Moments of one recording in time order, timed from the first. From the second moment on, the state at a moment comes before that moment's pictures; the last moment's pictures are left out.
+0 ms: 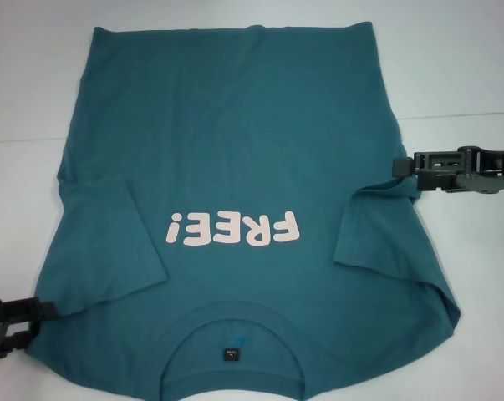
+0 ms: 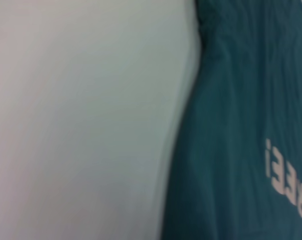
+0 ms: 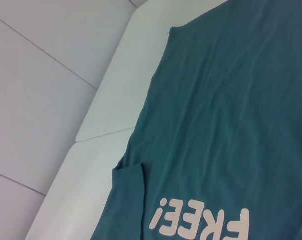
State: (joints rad) left arm -0.44 -2.06 0.42 0.80 2.43 1.46 -2.52; right arm 0.59 1.92 -0.68 -0.82 -2.09 -1.53 2.40
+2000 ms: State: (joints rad) left arm -0.41 -2.07 0.41 0.79 2.40 1.57 -2.53; right arm 0.59 1.92 -0.67 -0.82 -2.08 -1.52 2.41
